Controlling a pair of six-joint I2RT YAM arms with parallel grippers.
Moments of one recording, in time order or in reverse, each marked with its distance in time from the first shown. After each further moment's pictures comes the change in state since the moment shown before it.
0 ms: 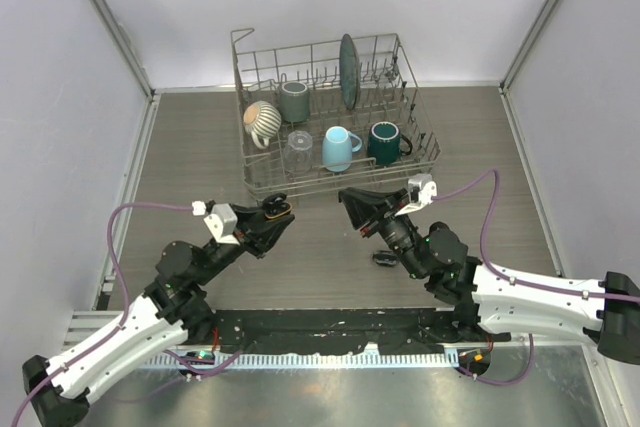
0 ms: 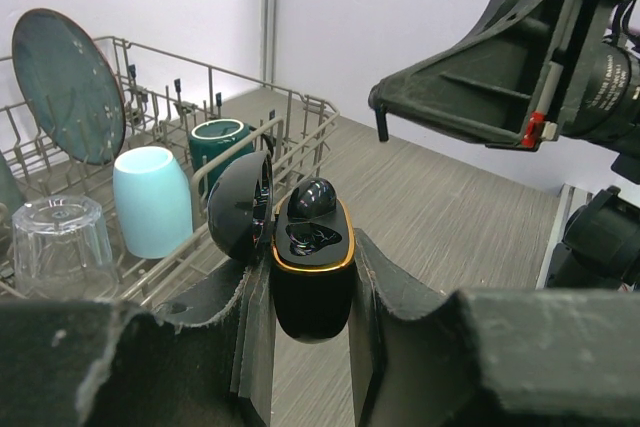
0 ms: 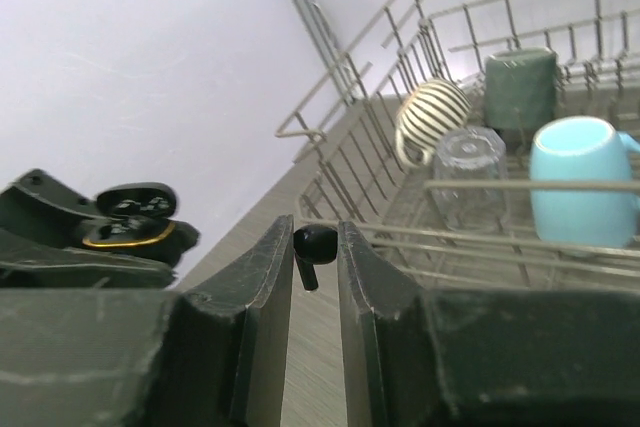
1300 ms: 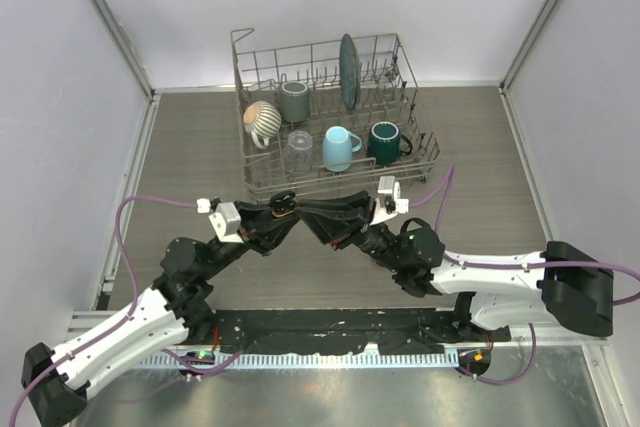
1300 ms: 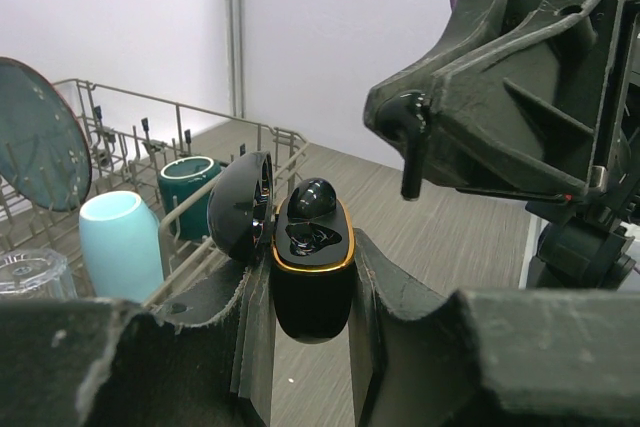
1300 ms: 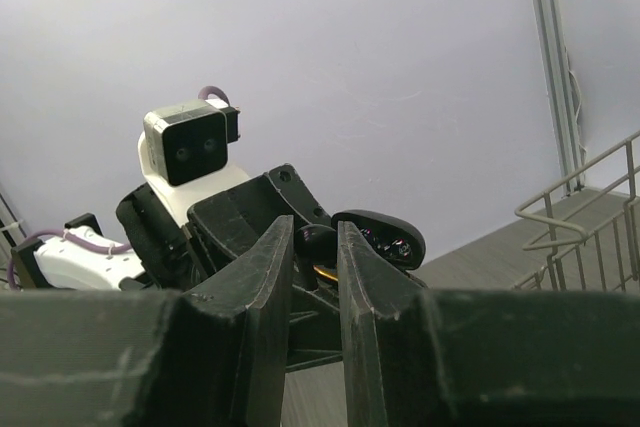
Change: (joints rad) left arm 0.000 0.117 0.000 0.190 0.072 -0.008; right arm 0.022 0.335 0.059 0.587 -0.477 -0.026
